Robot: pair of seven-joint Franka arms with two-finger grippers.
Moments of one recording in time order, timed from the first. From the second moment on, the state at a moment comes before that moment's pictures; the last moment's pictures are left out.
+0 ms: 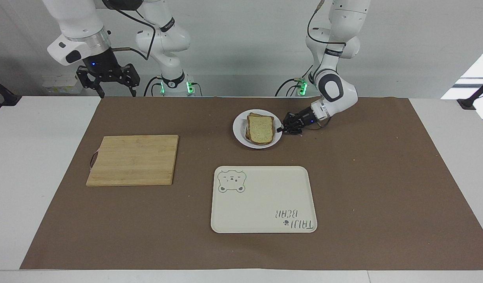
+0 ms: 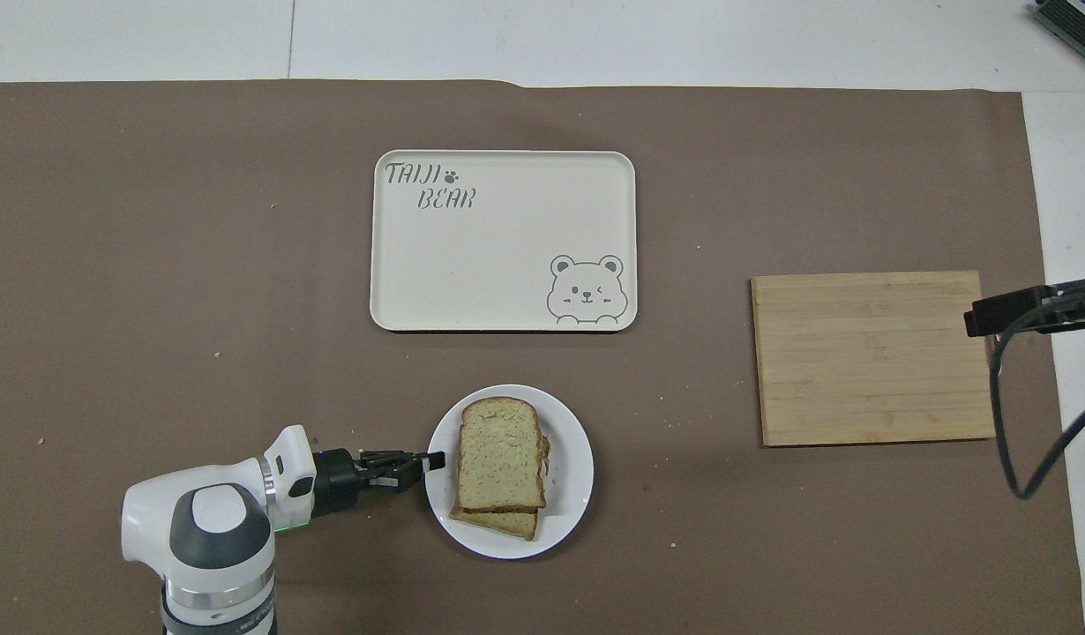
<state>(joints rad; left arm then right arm) -0.58 -0.06 0.17 -2.69 -1.70 2.33 1.20 0.10 -0.07 -0.10 -1.60 -0.02 1.52 -0.07</state>
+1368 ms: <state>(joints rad) -0.44 0.01 0.18 -2.48 -1.65 2.24 0.98 0.09 -0.07 -0.10 -1.60 -0.02 1.52 -0.06</state>
